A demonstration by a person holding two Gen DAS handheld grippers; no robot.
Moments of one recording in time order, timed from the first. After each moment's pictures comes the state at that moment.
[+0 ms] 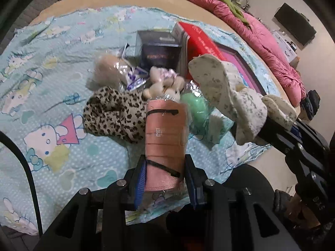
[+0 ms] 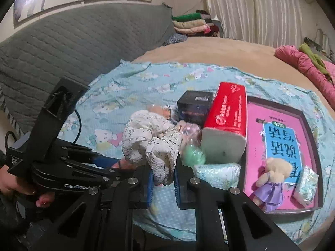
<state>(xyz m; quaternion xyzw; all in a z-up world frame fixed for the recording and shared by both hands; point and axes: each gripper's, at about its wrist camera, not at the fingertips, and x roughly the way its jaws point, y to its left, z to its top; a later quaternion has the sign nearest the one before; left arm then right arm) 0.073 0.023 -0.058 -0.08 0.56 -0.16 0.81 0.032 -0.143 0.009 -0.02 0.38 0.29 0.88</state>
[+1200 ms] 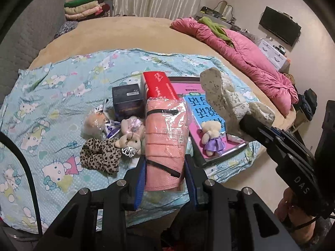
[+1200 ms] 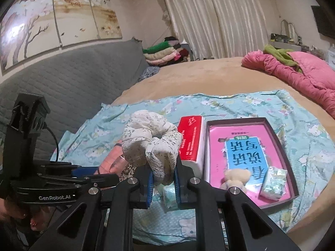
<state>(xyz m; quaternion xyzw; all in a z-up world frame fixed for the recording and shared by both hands) 0.046 -0.033 0.048 -0.04 0.47 -0.16 0.86 0.016 -0.225 0.072 0.08 0.31 0.21 0.92</state>
